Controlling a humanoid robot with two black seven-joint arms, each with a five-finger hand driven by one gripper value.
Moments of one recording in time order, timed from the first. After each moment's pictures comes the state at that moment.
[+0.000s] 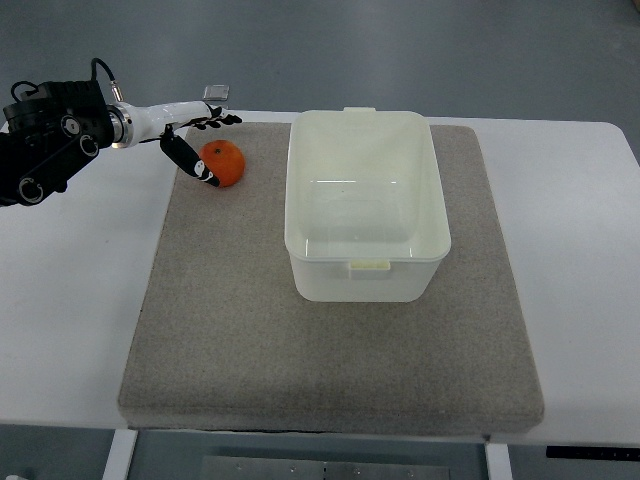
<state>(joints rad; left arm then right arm) -1.11 0.42 -0.34 -0.64 1.31 -0.33 -0.16 0.01 0.00 -0.05 0.19 0.03 -0.18 0.18</state>
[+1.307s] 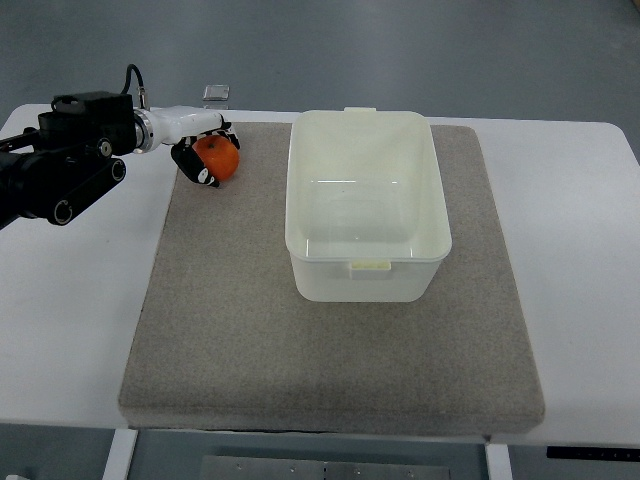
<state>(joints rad) -1.16 0.37 -0.29 -0.62 1.56 -0.20 -0.17 0.01 0.00 -0.05 0.19 0.03 -0.18 0.18</state>
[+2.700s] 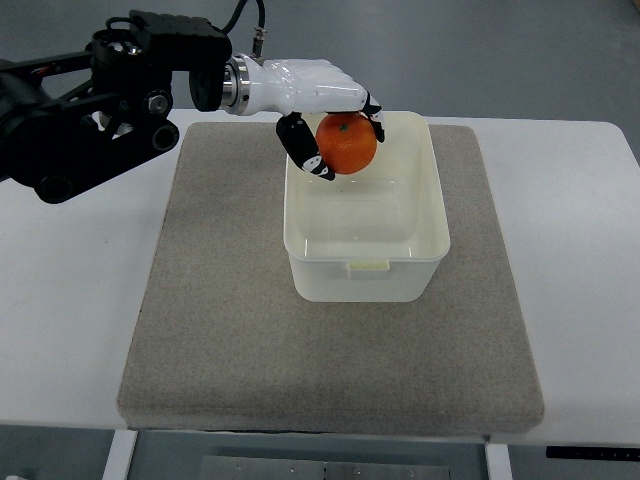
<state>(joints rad) -1.32 0.41 -0.29 -1.21 1.64 -0.31 -0.18 0.01 0.00 -0.05 0.19 0.03 -0.18 0.18</state>
